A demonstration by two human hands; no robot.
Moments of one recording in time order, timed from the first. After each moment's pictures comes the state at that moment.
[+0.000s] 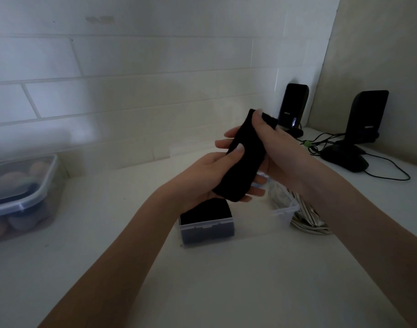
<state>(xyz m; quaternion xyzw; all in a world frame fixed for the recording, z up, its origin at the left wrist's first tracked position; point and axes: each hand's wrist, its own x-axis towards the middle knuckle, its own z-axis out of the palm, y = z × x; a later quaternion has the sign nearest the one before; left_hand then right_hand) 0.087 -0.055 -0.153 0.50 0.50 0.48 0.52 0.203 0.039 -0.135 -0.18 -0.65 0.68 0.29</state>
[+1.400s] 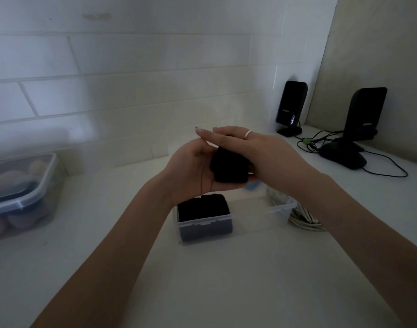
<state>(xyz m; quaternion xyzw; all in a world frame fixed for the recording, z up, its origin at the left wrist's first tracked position) 0.071 -0.052 -0.153 0.39 0.39 0.58 0.60 0.212 0.028 -0.139 -0.12 -0.96 -0.04 0.24</state>
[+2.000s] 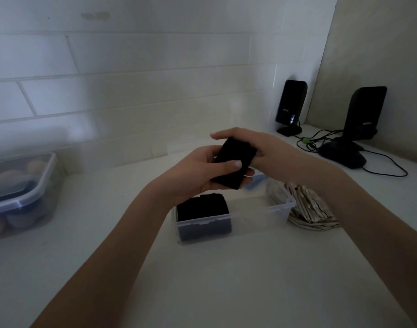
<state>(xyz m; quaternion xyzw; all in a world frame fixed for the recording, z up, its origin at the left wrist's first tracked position) 0.067 -0.047 -0.162 0.51 0.47 0.52 0.51 0.210 0.056 -0.141 -0.15 -0.94 0.25 0.20</state>
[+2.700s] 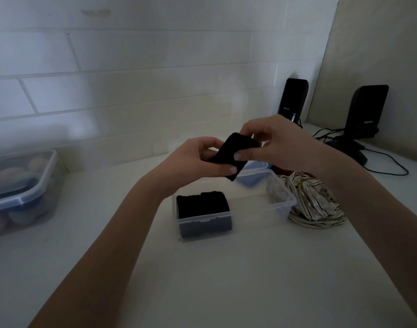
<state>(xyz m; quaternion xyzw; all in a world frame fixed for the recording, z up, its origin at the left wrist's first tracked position) 0.057 -0.051 -0.154 0.57 0.58 0.48 0.33 0.217 0.055 -0.124 -0.15 -0.92 0.25 0.26</state>
